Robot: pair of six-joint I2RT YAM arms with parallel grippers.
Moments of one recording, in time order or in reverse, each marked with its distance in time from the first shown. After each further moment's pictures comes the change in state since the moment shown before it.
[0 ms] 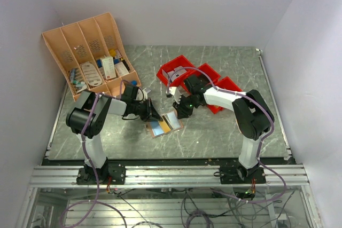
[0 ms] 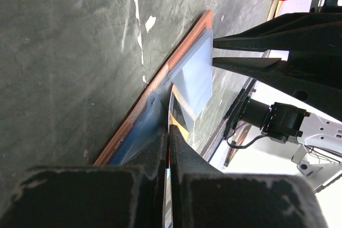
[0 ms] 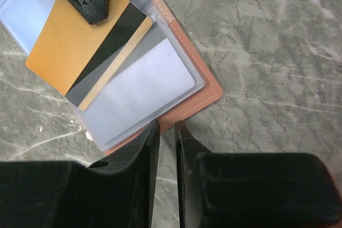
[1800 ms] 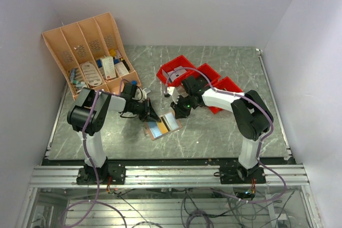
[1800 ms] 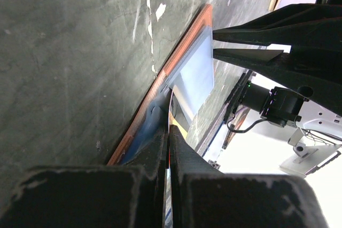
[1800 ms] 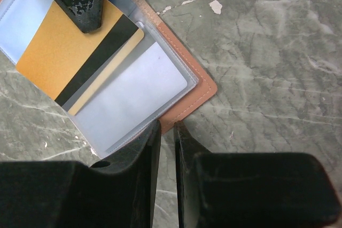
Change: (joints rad) left arm 0.036 0.043 0.065 -0.149 0.081 0.108; right arm 0.029 0.000 -0.008 0.055 0.021 0.065
